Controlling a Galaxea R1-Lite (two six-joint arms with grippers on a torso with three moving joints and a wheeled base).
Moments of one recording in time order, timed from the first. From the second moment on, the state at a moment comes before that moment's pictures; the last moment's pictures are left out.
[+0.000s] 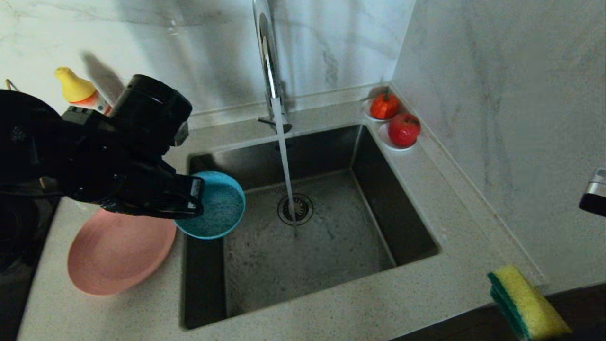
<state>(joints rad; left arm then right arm) -0.46 1.65 -1.41 0.56 0.53 -0.20 0.65 1.15 -1.24 0.82 0.50 0.61</state>
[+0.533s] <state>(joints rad) -0.58 1.58 -1.30 0.31 0.79 0.22 0.66 1.13 -1.22 0.83 0.53 0.61</state>
